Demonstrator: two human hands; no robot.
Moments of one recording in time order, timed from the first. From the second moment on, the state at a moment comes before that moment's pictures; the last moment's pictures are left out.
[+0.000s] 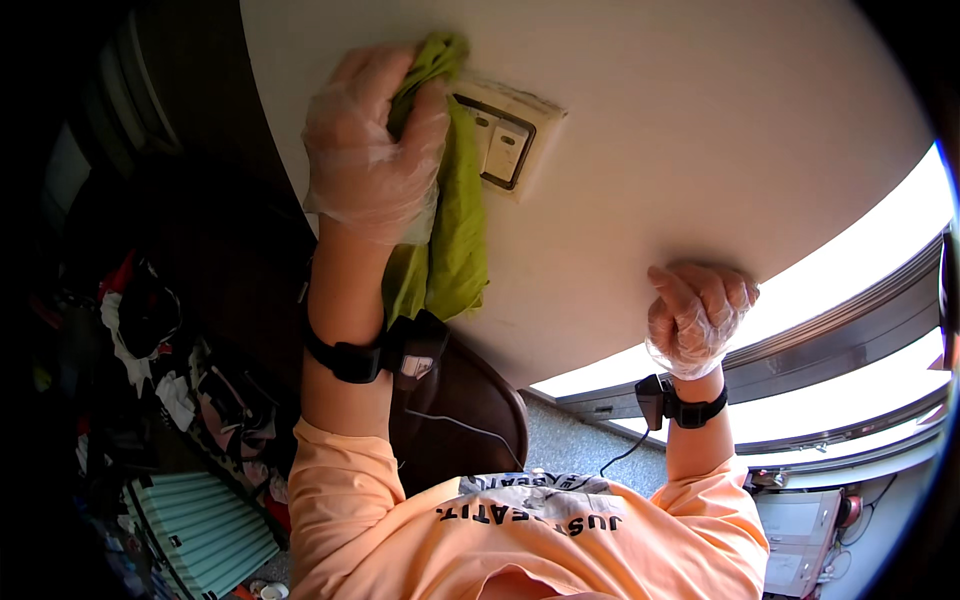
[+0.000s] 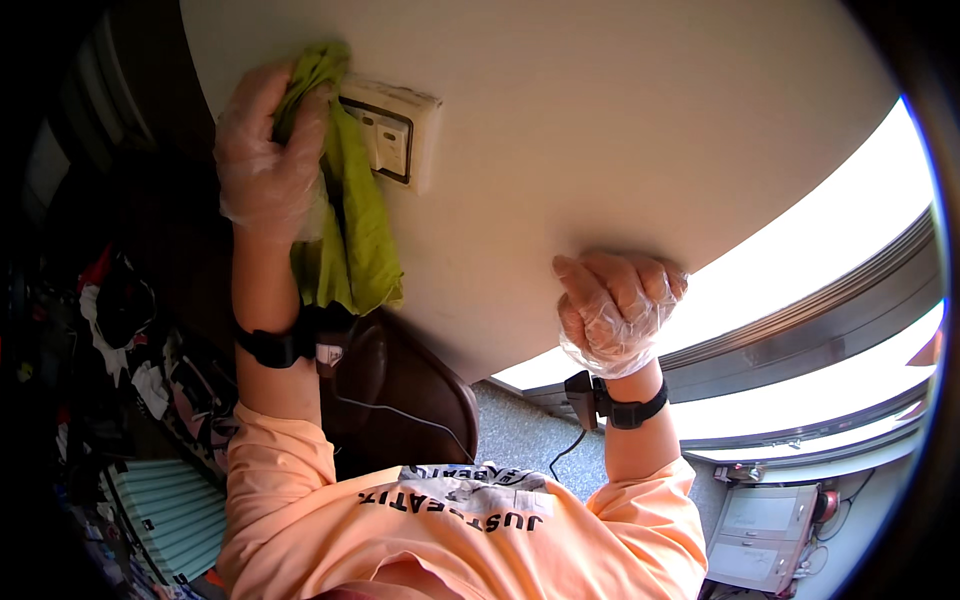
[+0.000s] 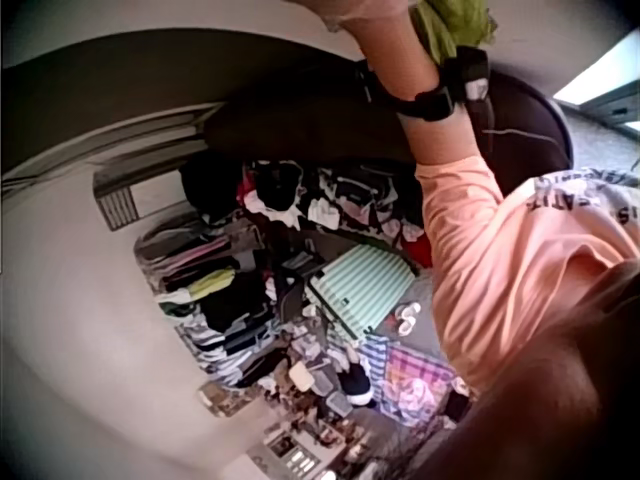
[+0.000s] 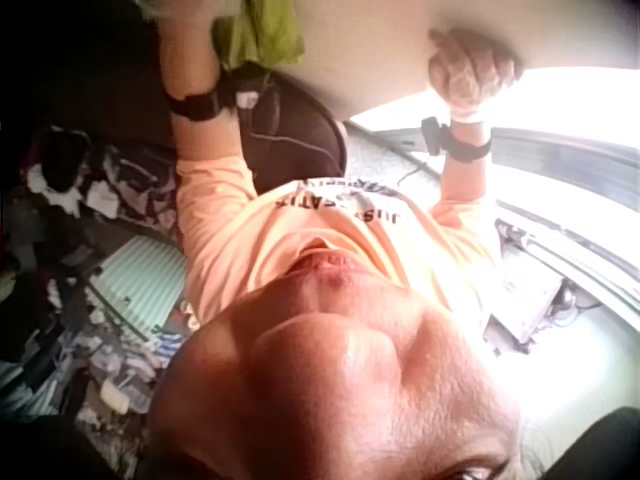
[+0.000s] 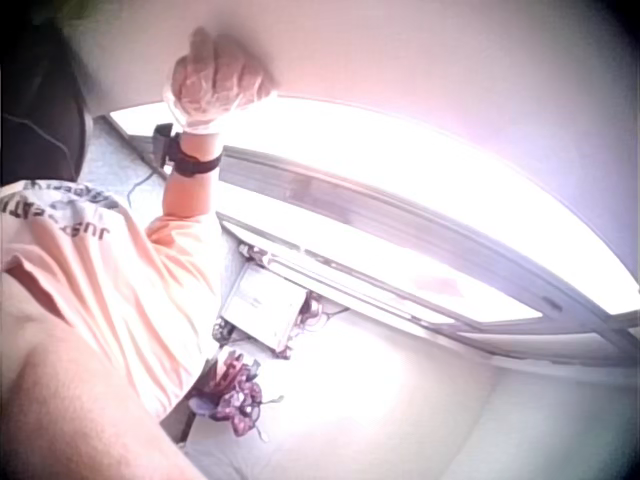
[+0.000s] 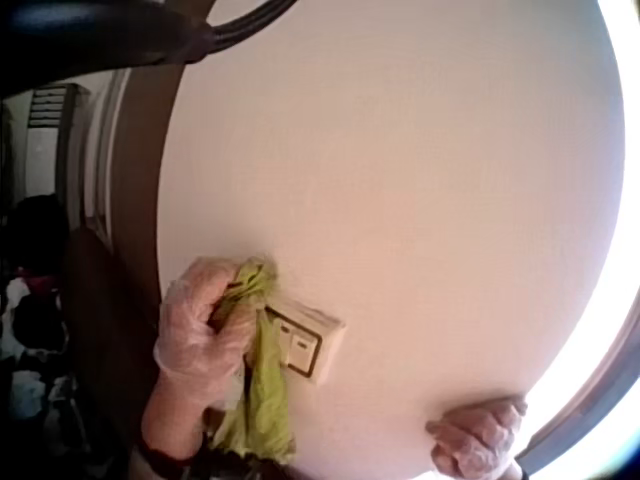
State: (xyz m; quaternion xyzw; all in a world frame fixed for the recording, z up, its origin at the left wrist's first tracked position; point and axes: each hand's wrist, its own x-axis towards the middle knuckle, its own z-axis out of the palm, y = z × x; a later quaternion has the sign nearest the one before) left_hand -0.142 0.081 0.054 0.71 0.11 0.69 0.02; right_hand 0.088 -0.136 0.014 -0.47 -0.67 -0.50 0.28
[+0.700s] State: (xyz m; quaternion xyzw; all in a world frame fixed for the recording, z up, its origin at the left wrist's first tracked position) left_hand -0.097 -0.009 0.023 0.88 0.05 0.48 0.01; right_hand 0.085 -0.136 0.018 -0.47 -0.67 -0.51 0.26
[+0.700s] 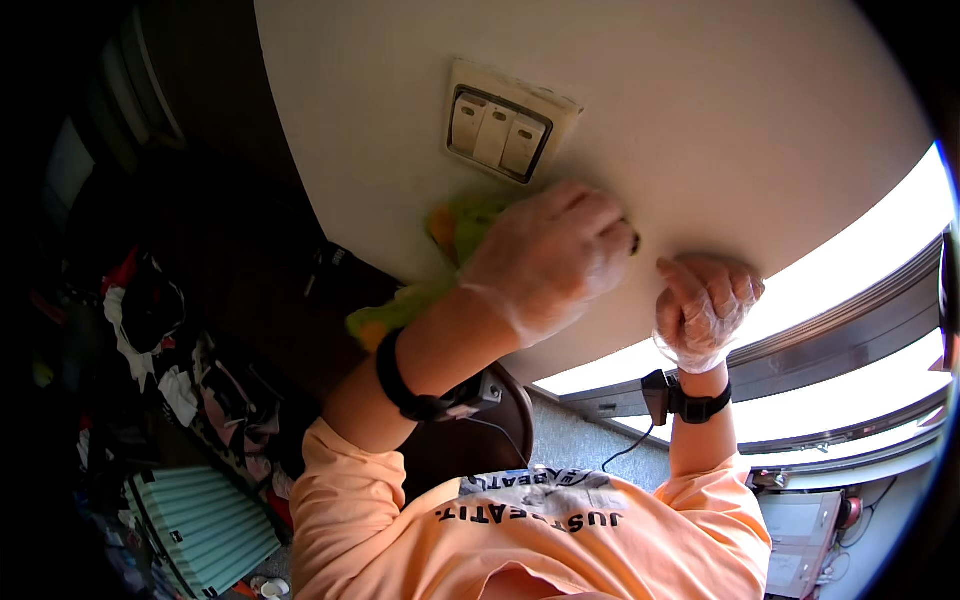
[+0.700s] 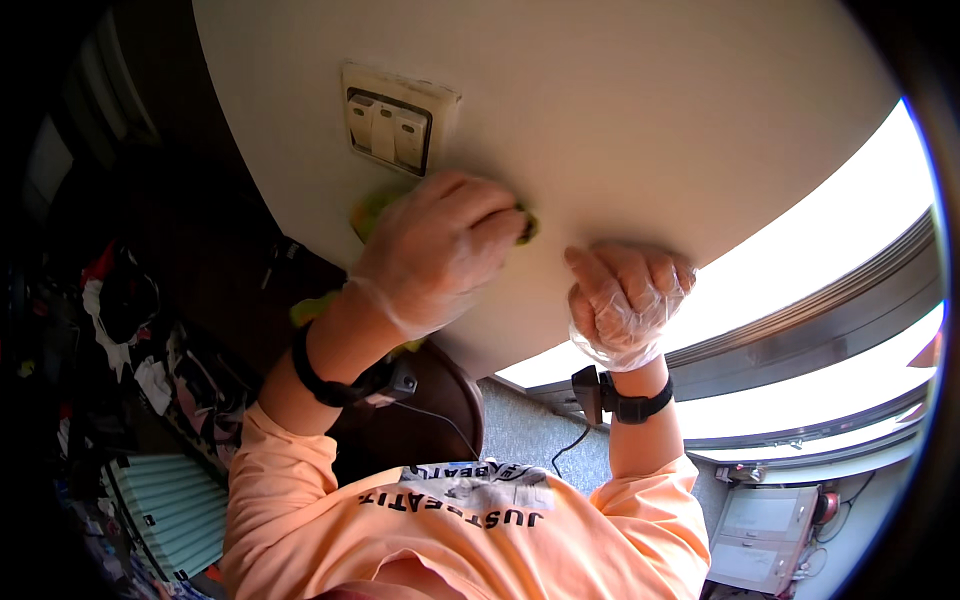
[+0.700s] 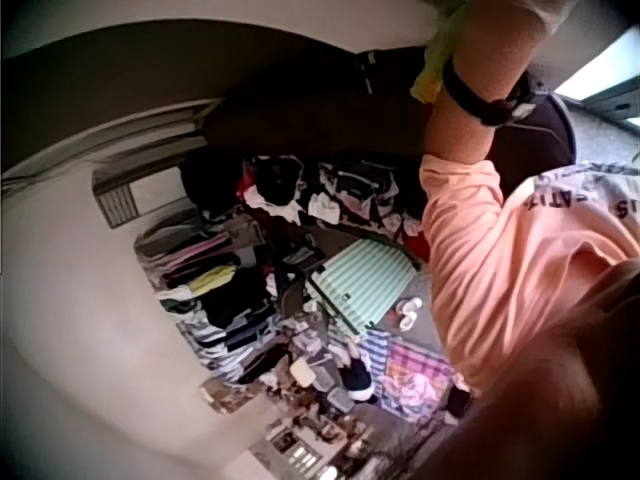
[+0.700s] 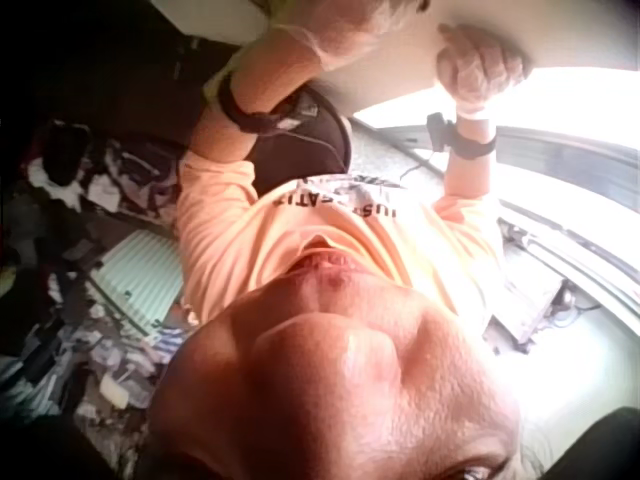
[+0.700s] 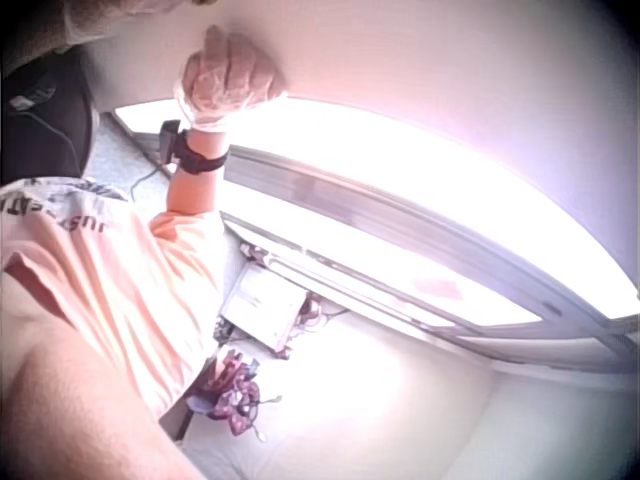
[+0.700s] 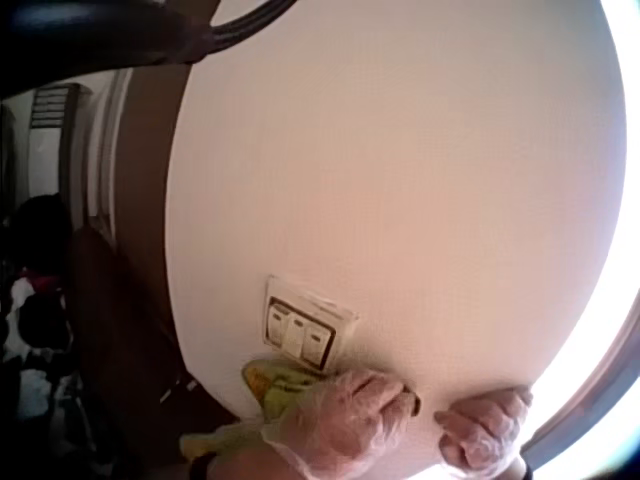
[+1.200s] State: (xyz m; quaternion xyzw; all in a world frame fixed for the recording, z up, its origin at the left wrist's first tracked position) left_hand -0.128 0.075 -0.009 0.61 0.19 0.77 0.01; right_hand 0.087 -0.136 0.016 -0.47 -0.68 -0.50 0.26
